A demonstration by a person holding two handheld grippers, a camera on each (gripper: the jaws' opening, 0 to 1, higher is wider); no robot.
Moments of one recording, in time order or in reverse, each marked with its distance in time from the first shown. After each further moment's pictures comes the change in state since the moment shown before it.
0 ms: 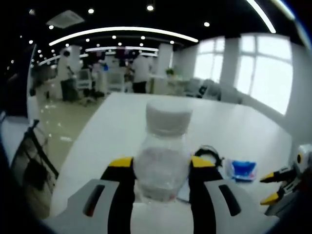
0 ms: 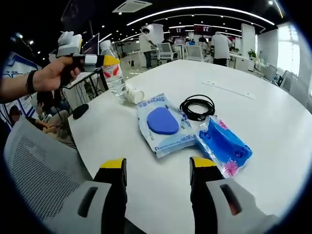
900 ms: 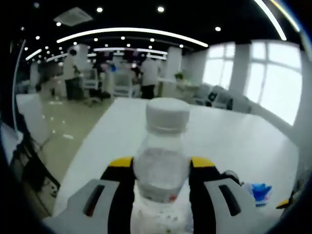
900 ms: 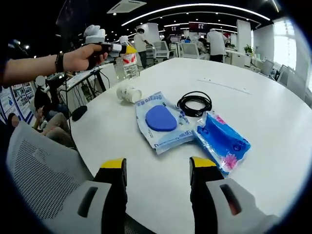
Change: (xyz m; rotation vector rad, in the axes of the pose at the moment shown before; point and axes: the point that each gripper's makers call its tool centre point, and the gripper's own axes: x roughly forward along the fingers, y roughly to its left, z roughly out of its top) left arm 0.089 0.046 0.037 -0.052 -0.010 0.068; right arm -0.006 0.001 -0.003 0.043 0.013 -0.021
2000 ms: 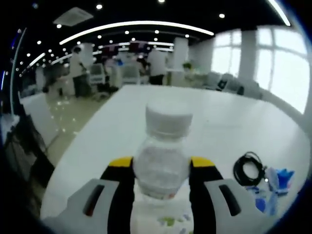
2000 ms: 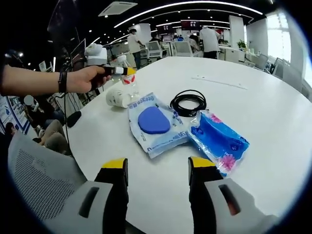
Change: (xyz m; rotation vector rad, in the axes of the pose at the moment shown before) left arm 0.033 0.003 -0.066 0.068 0.061 0.092; right arm 0.009 -0.011 0.001 0.058 0.000 -0.025
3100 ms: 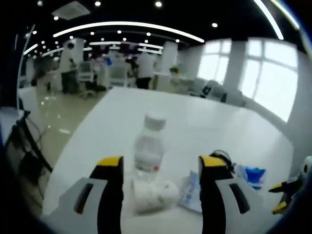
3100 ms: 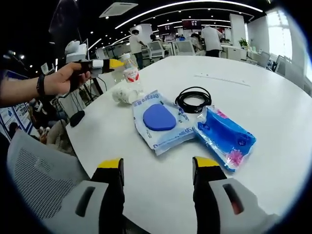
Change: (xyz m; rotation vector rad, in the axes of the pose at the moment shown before) left arm -0.090 -0.008 0.009 -0.068 -0.013 -0.151; right arm 0.003 0.008 -0.005 0.016 -0.008 0.029
